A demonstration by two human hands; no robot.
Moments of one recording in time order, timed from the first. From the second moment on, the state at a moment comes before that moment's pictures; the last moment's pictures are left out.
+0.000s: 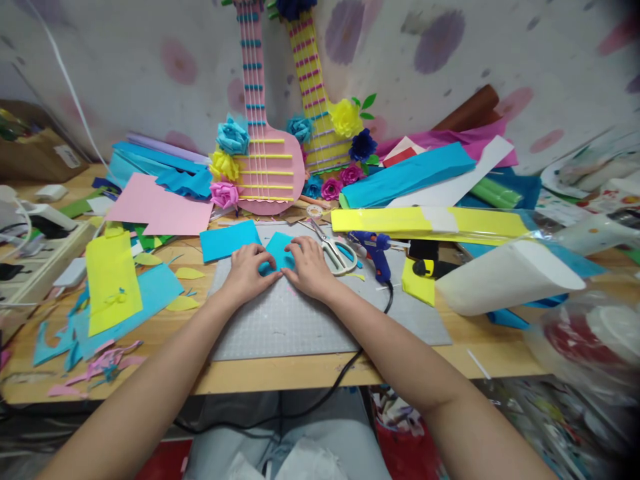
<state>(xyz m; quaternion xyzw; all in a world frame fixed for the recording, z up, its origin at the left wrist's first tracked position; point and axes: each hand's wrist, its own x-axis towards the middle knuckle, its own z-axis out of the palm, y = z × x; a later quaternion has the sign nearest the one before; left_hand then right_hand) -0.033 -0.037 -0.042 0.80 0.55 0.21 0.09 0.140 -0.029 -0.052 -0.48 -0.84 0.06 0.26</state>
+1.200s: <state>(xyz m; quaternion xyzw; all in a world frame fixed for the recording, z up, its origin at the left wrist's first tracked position) -0.020 -0.003 -0.014 0.63 0.71 0.21 0.23 0.156 -0.021 -0.043 -0.50 -0.77 0.12 0.38</state>
